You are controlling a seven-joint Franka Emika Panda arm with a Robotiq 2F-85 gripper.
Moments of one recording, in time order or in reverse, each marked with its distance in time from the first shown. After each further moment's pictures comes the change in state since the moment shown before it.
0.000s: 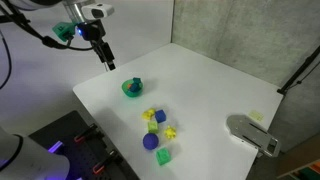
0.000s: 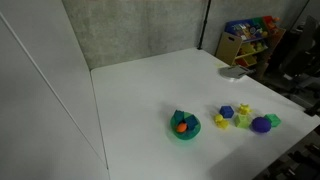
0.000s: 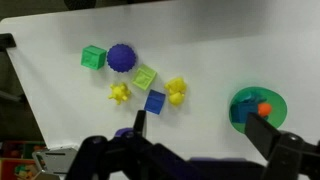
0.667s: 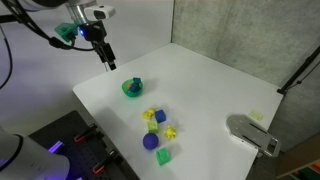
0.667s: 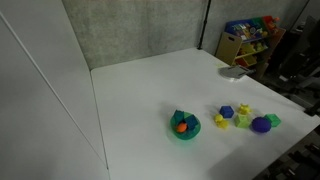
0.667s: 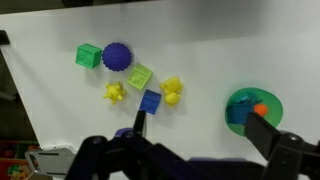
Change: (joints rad) arm 0.011 0.036 -0.001 0.012 0.001 0.018 0.000
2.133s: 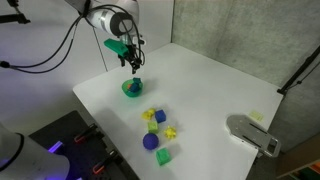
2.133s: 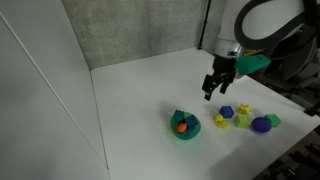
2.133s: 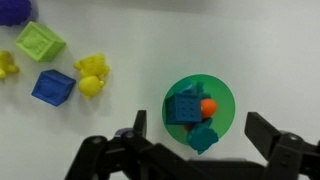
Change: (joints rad) arm 0.090 0.799 -0.064 0.484 0.128 0.156 -0.201
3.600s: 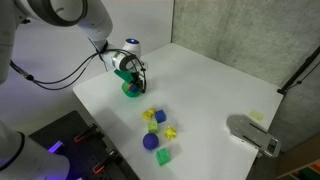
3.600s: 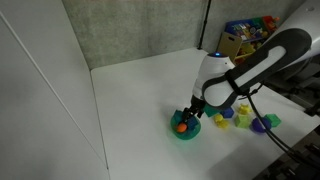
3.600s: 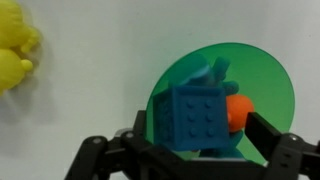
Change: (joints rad) arm 0.092 0.453 -0.040 0.116 0.000 0.452 0.005
